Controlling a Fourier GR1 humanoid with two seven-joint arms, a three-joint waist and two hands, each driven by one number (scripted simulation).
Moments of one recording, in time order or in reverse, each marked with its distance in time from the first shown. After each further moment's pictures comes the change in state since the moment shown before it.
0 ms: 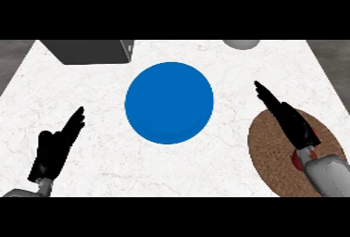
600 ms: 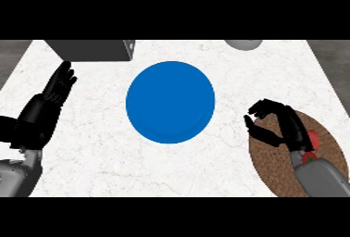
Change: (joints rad) left arm -0.184 0.012 0.103 -0.135 0.014 -0.018 -0.090; right arm 0.015 0.040 0.020 0.088 0.305 -0.293 -0.049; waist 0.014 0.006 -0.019
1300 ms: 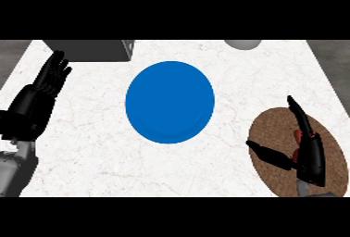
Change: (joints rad) left arm -0.047 -0.014 0.068 0.017 0.009 -0.059 -0.002; right arm 0.257 0.110 -0.127 -0.210 0.012 -0.288 -0.219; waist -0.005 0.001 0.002
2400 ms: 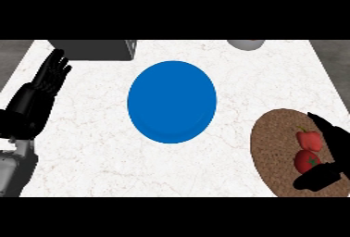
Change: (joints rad) left arm -0.006 -0.025 0.036 0.001 -0.013 -0.047 0.004; right arm -0.065 -0.431 0.081 -0.288 0.077 0.706 1.111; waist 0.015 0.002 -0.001
